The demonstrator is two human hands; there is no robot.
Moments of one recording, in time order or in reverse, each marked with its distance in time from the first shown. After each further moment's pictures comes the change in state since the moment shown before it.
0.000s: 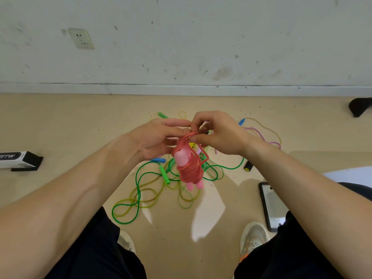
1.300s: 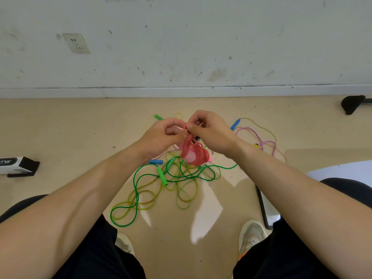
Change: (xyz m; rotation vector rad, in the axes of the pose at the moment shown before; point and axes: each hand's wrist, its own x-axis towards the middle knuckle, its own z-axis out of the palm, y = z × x) left_hand 0.010 -0.019 0.010 0.334 0.106 0.377; right_hand 0.007 0.006 0.017 0.184 0.208 0.215
